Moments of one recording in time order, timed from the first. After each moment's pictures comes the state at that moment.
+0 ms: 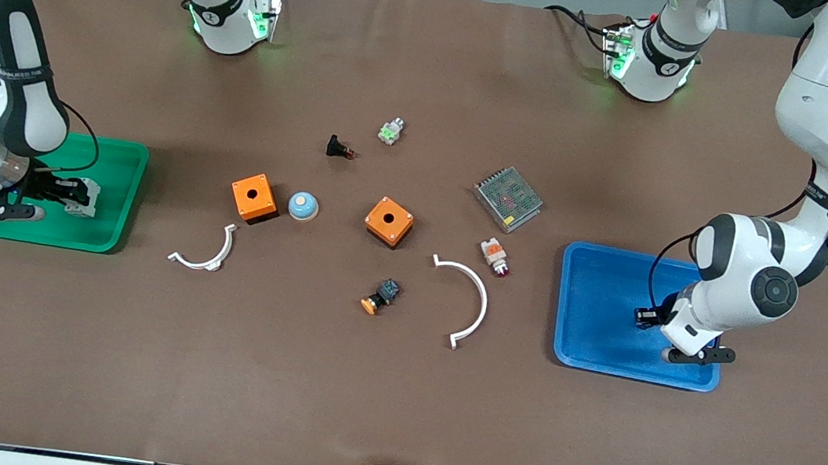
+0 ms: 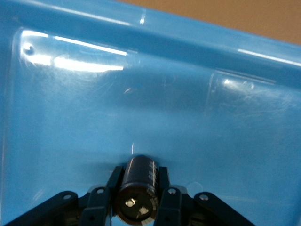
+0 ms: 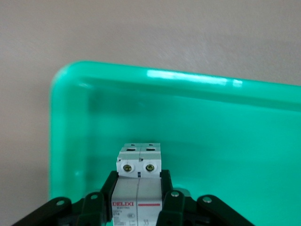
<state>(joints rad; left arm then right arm) 0.10 0.60 -0.15 -1.88 0.03 2.43 -0.19 -0.17 0.37 -0.19 -2.09 0.15 2.36 -0.52</state>
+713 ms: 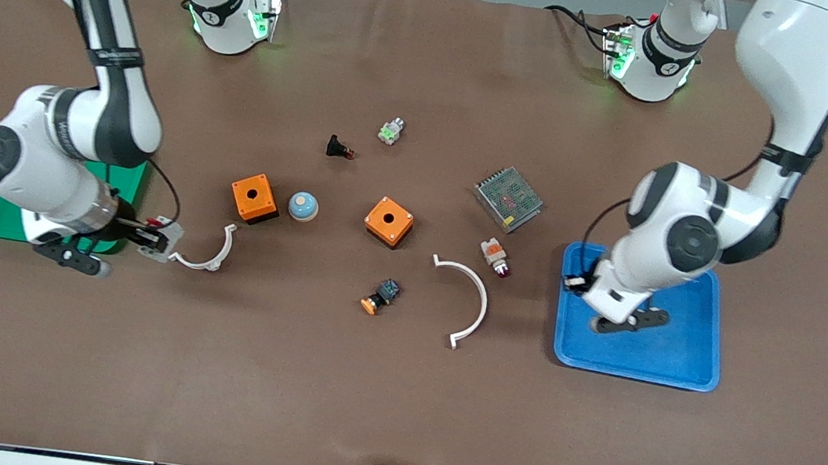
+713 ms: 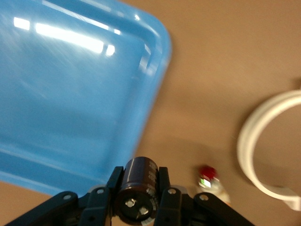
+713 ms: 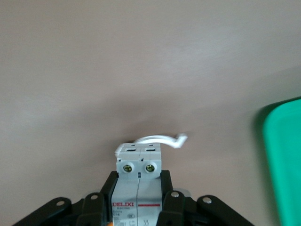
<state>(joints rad) -0.14 0.45 -0.27 -1.84 0.03 2.22 -0.70 0.26 0.37 -0.18 -1.87 0.15 2.23 0.34</state>
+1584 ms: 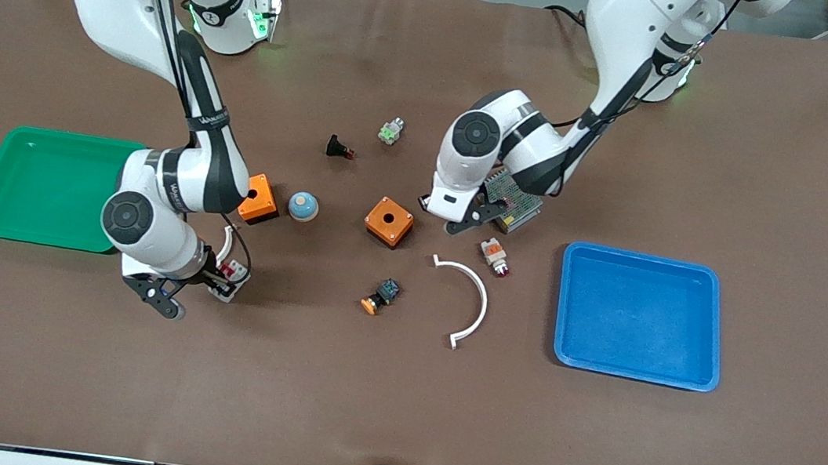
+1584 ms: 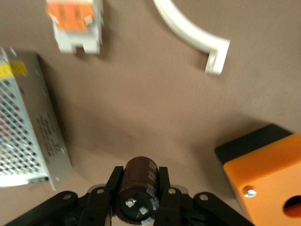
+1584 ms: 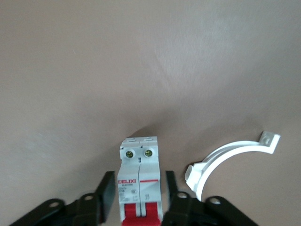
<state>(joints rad) -0.57 0.59 -0.27 -1.85 0.03 2.40 -1.39 0.38 0.62 -0.20 -1.69 0.16 2.30 0.67</state>
